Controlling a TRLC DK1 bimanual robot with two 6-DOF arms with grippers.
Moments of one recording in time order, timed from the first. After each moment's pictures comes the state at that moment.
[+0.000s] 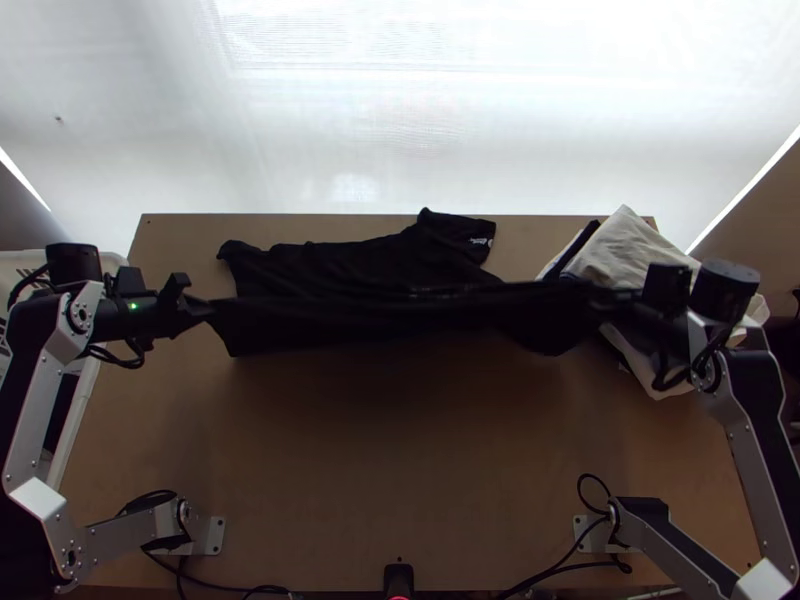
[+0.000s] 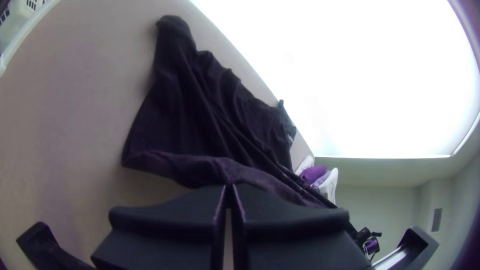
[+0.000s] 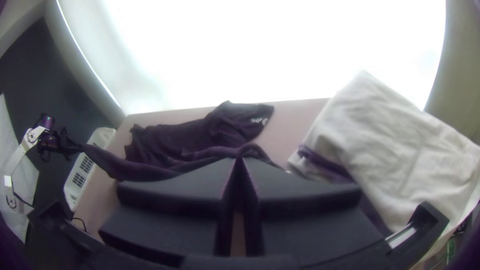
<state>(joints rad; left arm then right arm) 0.26 1.31 1.19 -0.89 0.71 -0.48 -0.02 1.06 1.02 -0.49 -0.43 0.14</state>
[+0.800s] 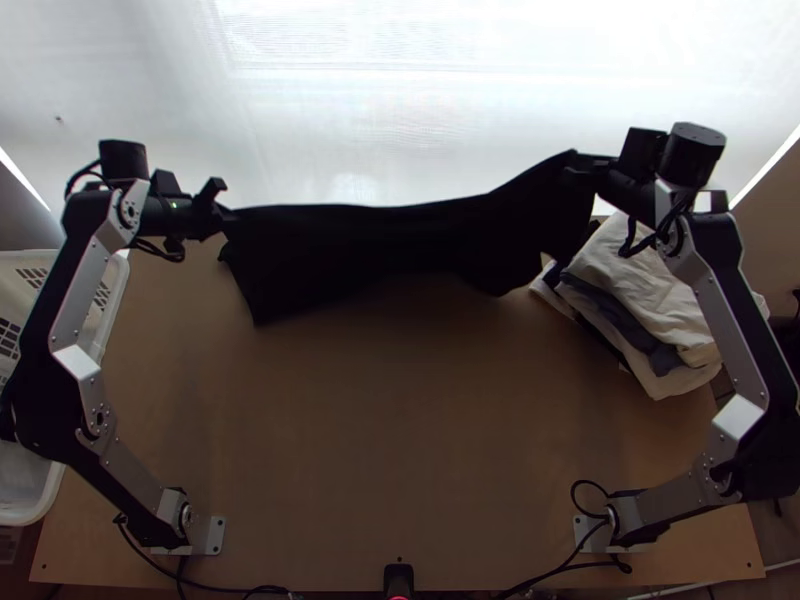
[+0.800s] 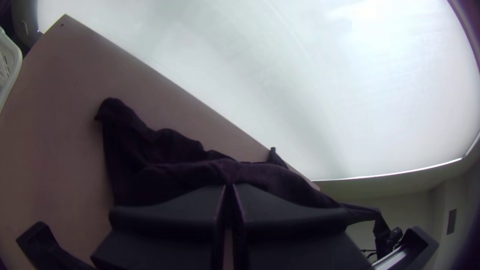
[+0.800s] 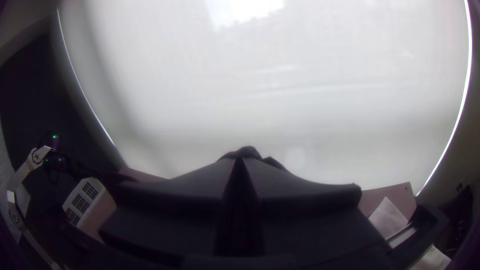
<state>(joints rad) 0.10 1.83 1.81 -0.80 0.53 -0.59 0.07 1.63 1.66 -0.31 -0.33 0.21</state>
